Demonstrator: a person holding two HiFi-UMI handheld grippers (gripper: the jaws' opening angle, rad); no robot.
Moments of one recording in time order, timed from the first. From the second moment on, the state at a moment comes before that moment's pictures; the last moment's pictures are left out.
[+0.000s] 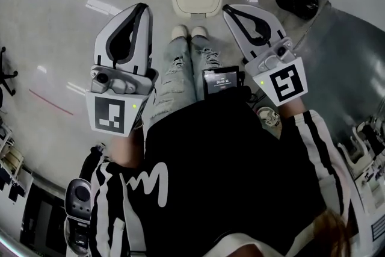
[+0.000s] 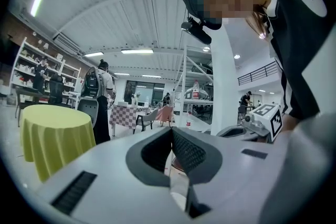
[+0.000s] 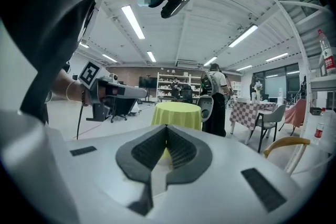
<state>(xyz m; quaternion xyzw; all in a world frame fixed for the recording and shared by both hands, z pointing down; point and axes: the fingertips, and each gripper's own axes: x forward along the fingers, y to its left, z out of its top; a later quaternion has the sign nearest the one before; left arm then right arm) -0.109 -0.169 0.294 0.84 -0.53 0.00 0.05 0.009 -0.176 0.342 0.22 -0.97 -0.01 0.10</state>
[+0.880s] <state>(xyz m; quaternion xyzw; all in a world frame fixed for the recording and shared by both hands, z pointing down) -0.111 -0.166 0.360 0.84 -0.54 0.01 0.08 -0.006 -0.171 0.468 0.17 -0.97 0.04 0.17</state>
